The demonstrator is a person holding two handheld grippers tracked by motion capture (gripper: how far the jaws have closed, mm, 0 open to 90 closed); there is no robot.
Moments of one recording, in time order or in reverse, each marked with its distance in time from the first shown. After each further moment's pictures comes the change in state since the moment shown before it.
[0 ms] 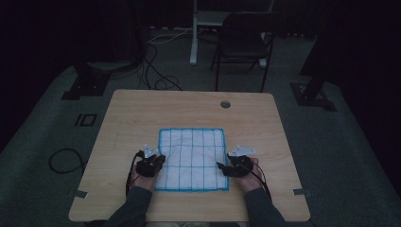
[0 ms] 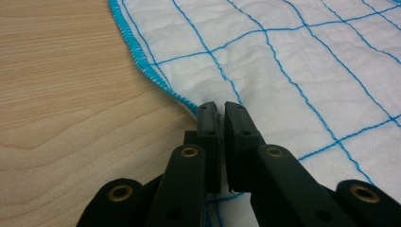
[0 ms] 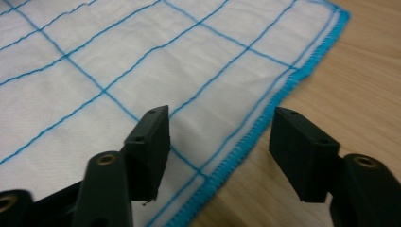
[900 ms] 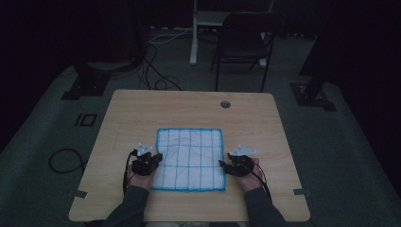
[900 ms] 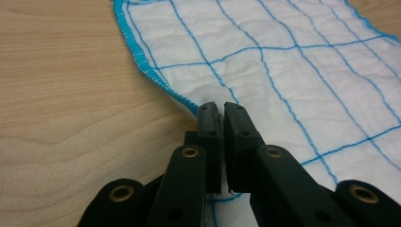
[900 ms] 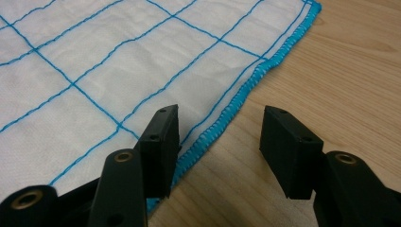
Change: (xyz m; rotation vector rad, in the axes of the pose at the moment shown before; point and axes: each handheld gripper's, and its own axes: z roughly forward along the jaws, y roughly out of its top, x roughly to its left) left arm 0.013 0.003 -0.009 -0.034 -0.047 -0.073; right arm -0.003 -0.002 0.002 0.003 -0.037 0.024
